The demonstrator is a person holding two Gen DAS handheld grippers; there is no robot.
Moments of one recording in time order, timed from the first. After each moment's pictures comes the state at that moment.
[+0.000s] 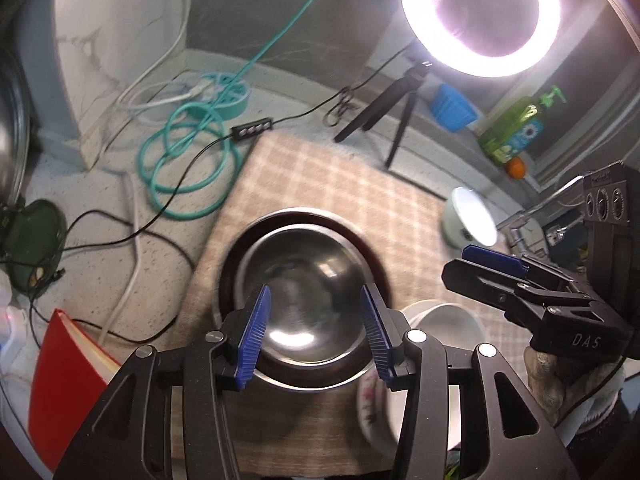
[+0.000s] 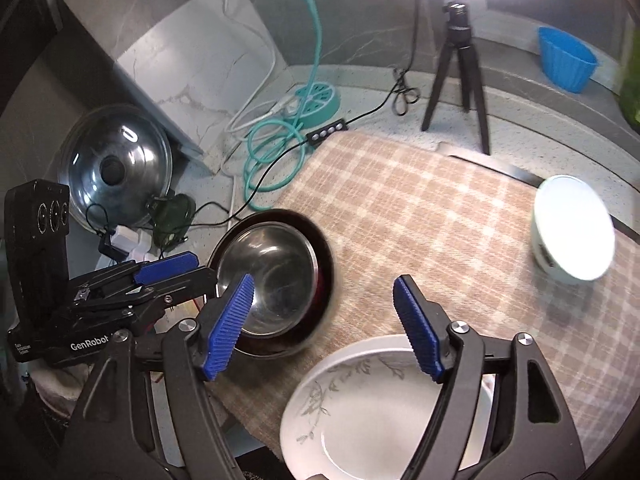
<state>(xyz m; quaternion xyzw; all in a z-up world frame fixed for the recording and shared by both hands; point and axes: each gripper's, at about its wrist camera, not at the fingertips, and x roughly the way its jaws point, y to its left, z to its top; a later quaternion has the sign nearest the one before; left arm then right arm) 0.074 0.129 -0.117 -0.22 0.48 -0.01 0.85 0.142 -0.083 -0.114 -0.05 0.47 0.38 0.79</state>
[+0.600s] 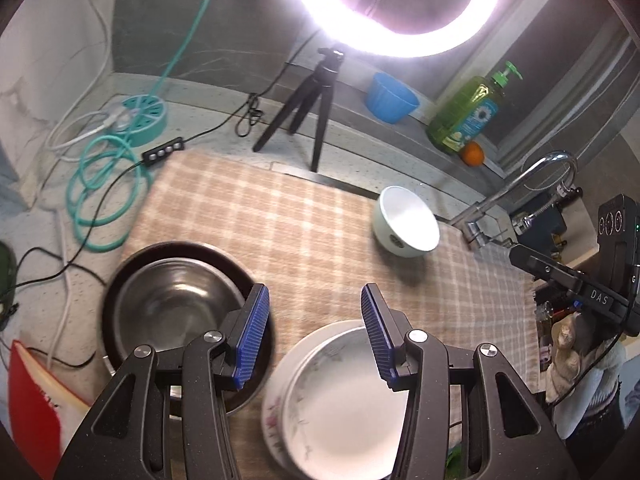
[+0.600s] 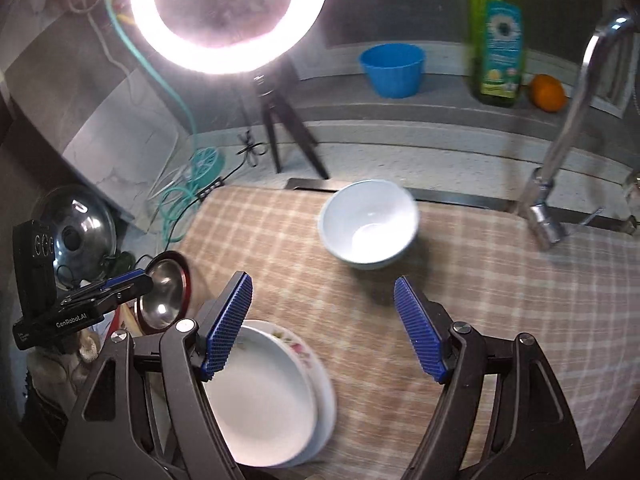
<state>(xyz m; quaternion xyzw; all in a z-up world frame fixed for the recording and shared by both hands) 0.117 0.056 -0.096 -0.20 0.47 -0.07 0.85 0.187 -0.258 -0.074 0.00 0.45 0.26 0.86</state>
